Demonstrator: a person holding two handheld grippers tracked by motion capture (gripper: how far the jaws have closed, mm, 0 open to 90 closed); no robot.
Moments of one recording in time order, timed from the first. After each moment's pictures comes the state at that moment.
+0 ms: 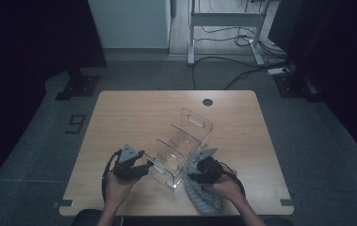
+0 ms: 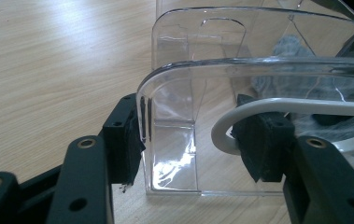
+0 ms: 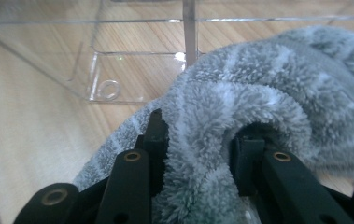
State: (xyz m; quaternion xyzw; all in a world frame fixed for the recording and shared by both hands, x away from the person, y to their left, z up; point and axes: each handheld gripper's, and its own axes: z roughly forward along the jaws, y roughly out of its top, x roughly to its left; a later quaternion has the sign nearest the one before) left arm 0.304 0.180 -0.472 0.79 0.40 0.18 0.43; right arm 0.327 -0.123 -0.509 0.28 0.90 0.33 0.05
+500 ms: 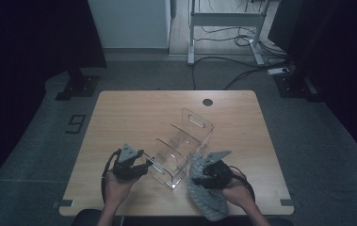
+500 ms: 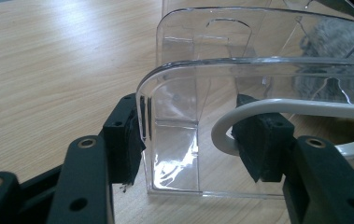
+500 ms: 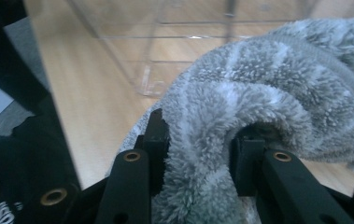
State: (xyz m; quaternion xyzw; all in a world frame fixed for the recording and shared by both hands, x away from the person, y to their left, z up) left arm 0.305 0.182 -0.472 0.79 0.40 0.19 0.43; right arm 0.299 -0.141 -0.480 0.27 0.89 0.37 0.02
